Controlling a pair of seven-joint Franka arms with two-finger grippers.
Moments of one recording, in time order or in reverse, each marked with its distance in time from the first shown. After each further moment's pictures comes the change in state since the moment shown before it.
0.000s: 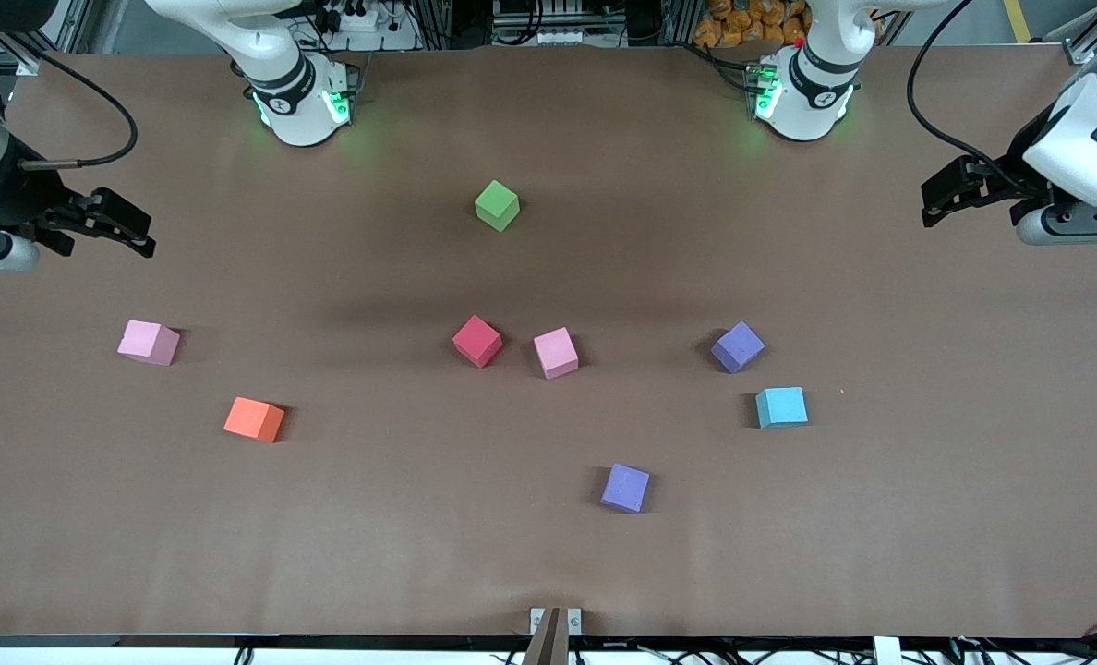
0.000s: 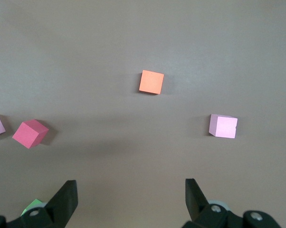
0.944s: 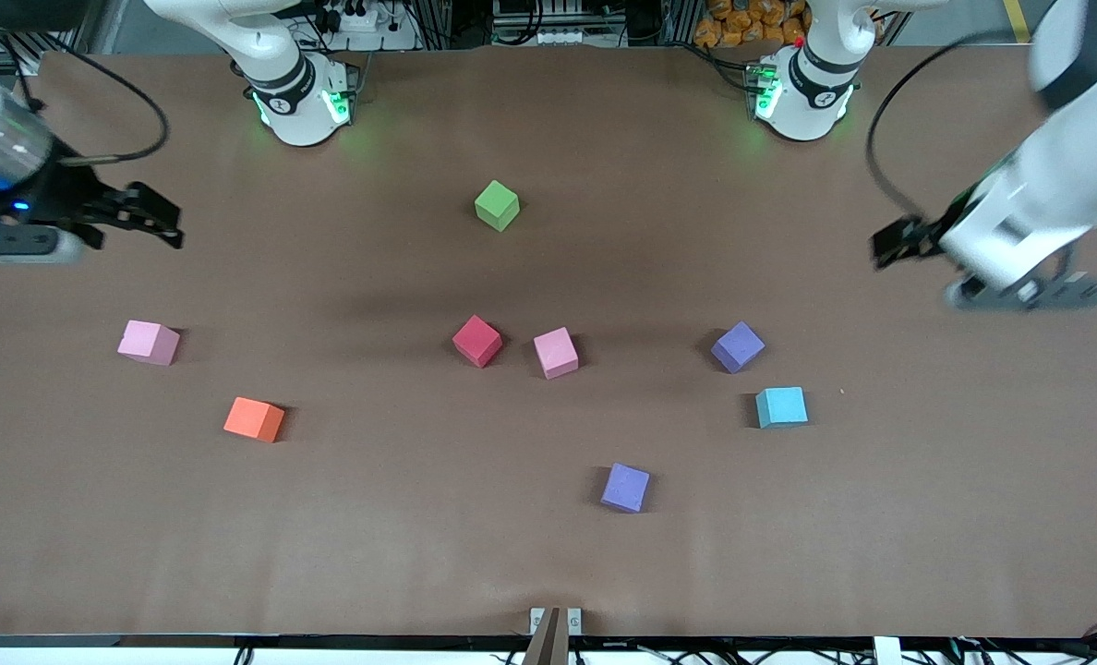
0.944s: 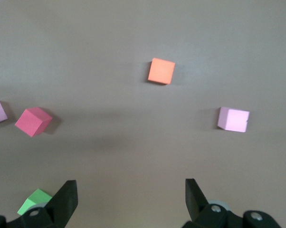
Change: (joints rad) left arm -0.044 0.173 -0.019 -0.011 0.000 0.094 -0.054; right arm 0.071 -0.024 0.005 -0.090 0.007 0.023 0.051
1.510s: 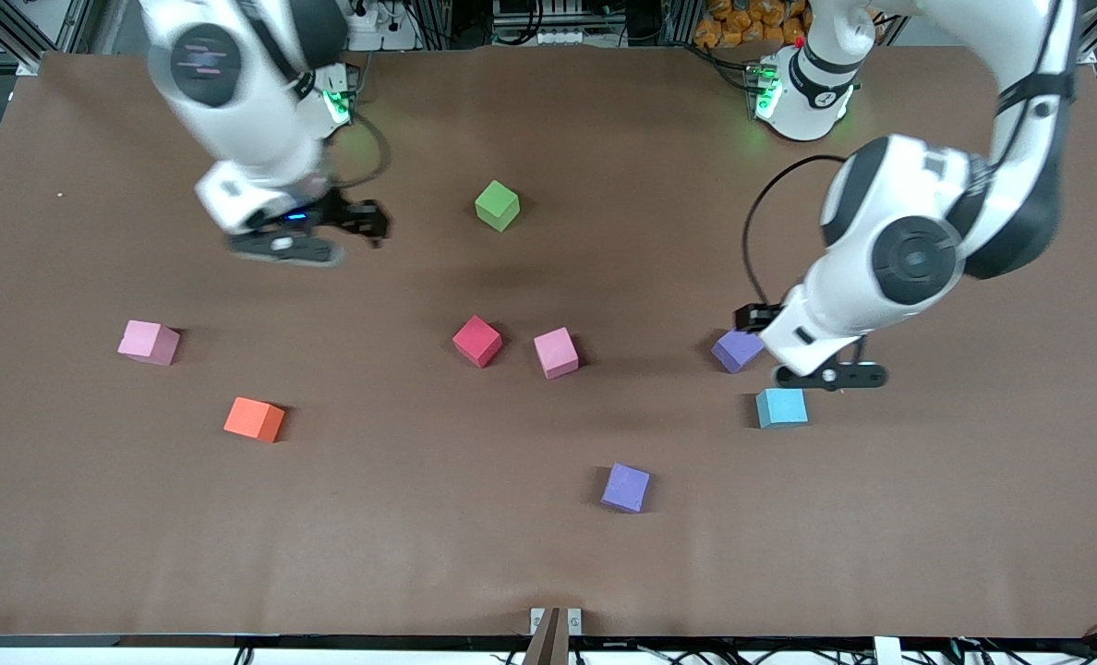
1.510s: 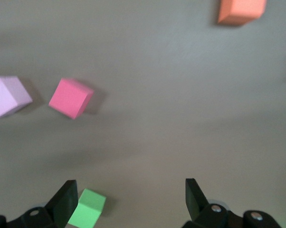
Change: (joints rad) left arm -0.148 0.200 -0.027 -0.054 -0.016 0.221 -0.218; right arm 0.413 0.012 0.009 -0.349 0.005 0.311 0.558
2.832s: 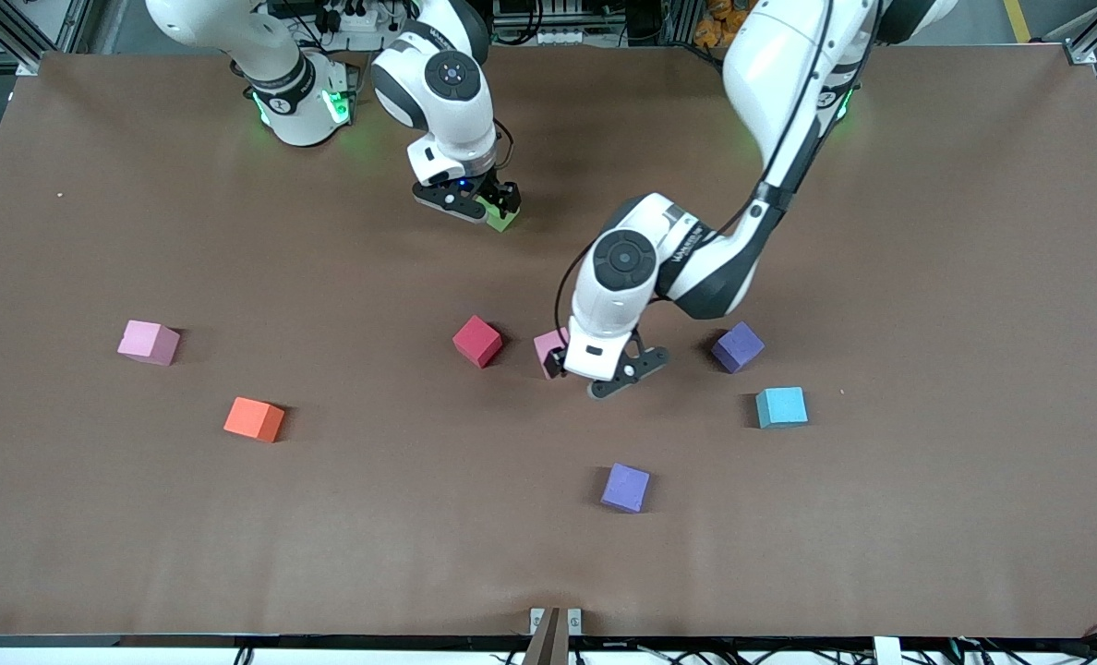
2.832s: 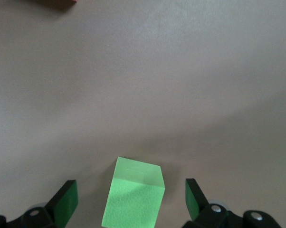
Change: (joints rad) left arm -0.323 0.326 0.002 0.087 -0.008 0.523 -0.793; right arm 0.368 0.160 0.000 -0.338 0.042 0.527 0.585
